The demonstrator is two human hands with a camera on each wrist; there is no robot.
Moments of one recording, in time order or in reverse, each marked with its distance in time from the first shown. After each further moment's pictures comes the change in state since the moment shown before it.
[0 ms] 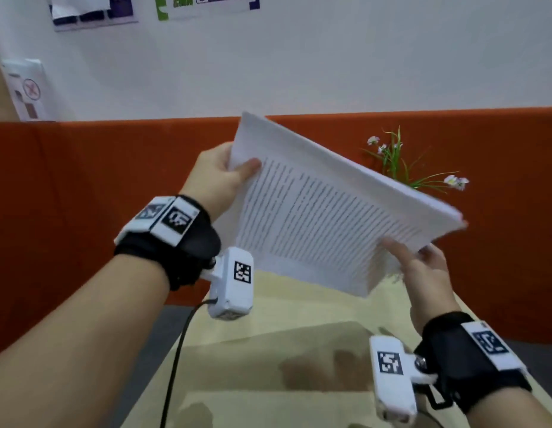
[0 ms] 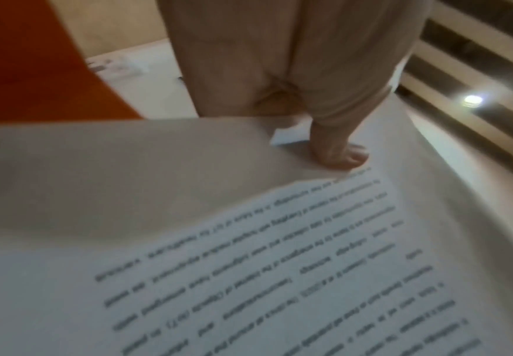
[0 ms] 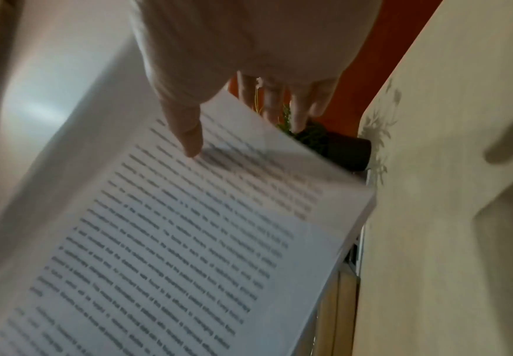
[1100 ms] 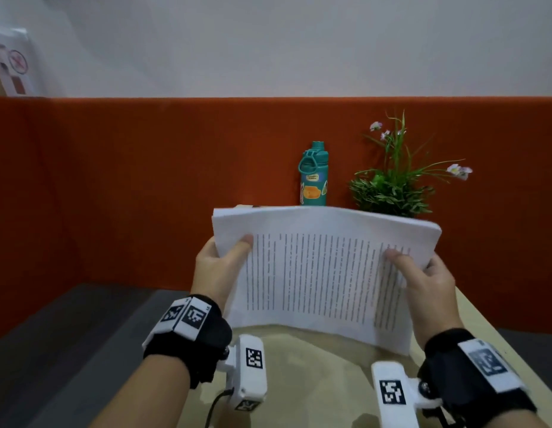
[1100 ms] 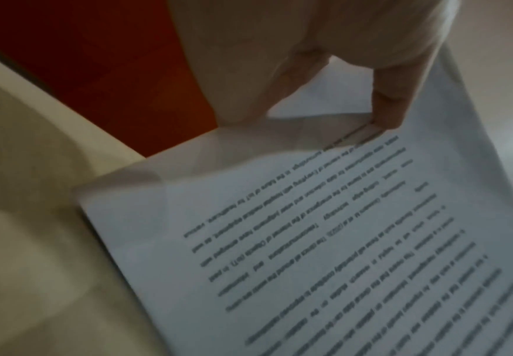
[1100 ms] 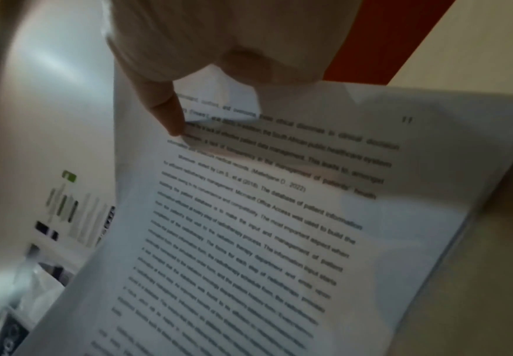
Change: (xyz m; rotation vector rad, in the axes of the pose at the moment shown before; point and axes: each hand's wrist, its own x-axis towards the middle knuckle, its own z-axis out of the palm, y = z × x) left_hand -0.091 -0.105 0.039 -0.378 0.156 -0.528; right_hand -0.033 0.014 -0.013 -0.187 -0.063 -0.068
